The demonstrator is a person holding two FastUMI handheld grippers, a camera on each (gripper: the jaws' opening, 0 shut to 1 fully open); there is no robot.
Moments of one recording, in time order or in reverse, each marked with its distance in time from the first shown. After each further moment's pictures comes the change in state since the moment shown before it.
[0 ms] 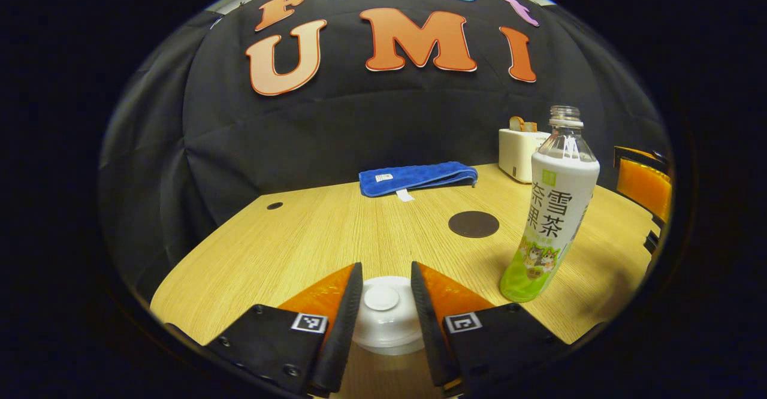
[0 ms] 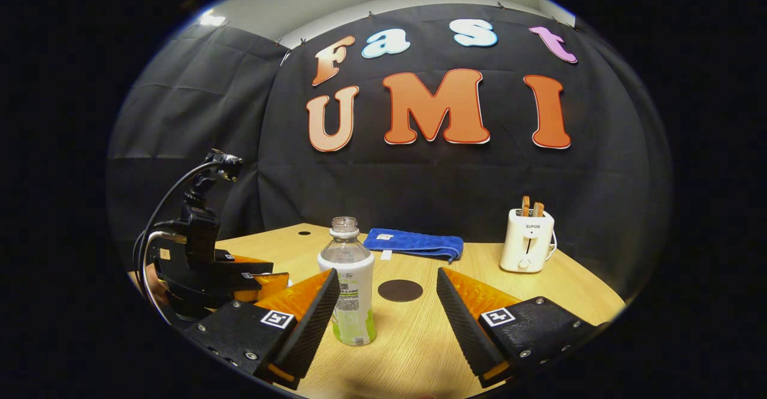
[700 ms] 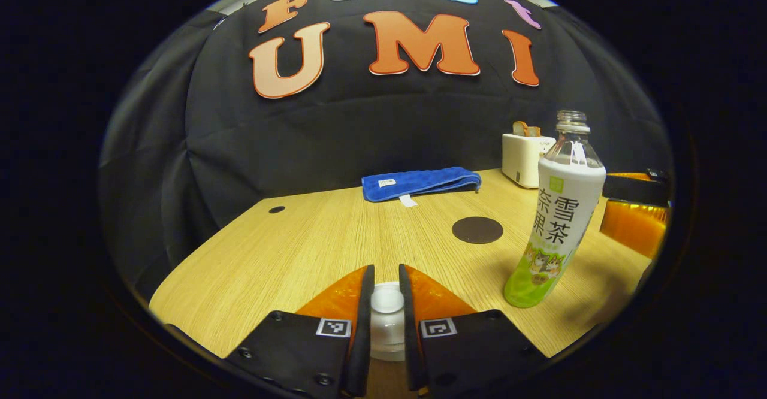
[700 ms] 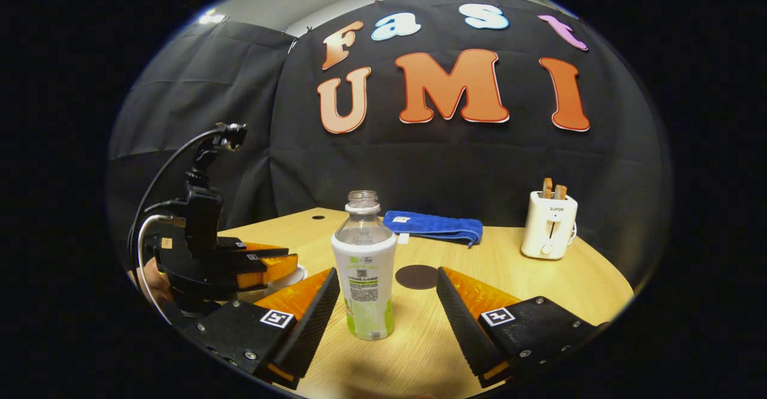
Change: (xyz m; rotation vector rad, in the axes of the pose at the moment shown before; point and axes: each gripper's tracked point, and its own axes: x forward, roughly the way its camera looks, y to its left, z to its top) left arm 0.003 0.008 0.009 -0.016 -0.044 0.023; right arm 0.020 0.031 -0.036 0.001 0.102 0.095
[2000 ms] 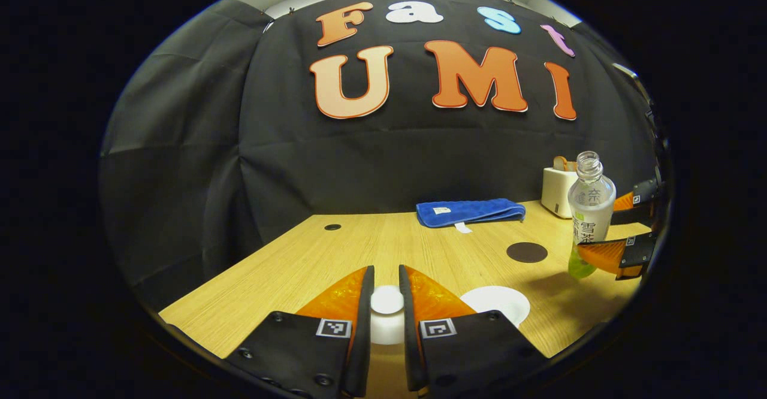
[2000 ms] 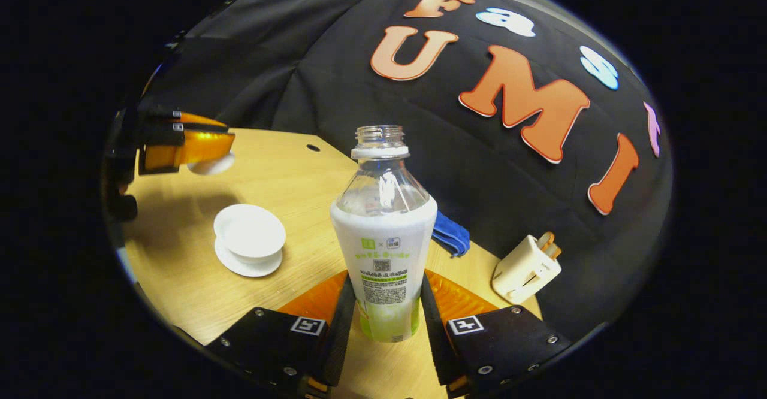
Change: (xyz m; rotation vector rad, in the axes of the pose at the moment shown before) left arm -0.044 0.118 0.015 -0.079 -0.130 0.166; right arm 0.050 0.017 0.001 -0.583 0.221 -0.120
